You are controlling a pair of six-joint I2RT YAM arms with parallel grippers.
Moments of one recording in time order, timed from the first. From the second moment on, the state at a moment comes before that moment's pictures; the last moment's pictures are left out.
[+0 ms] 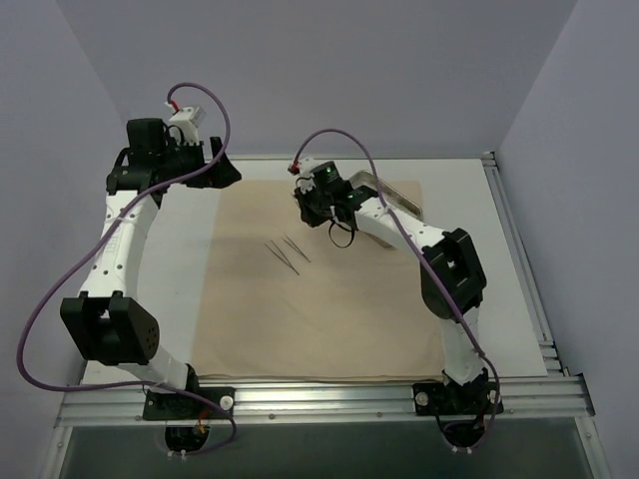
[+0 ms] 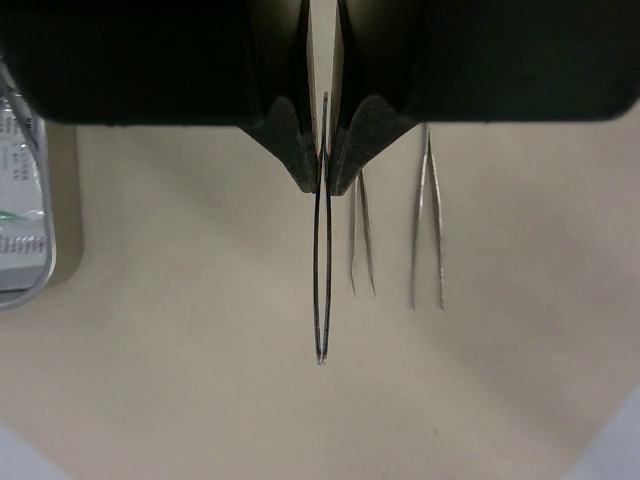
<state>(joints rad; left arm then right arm) -0.05 1.59 1.66 -0.63 0.53 -0.10 0.64 1.98 1.63 -0.30 -0.11 0.04</state>
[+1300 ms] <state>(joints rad) 0.06 1.59 1.63 -0.70 0.56 -0.04 0.66 2.29 1.80 -0.56 -0.07 -0.03</state>
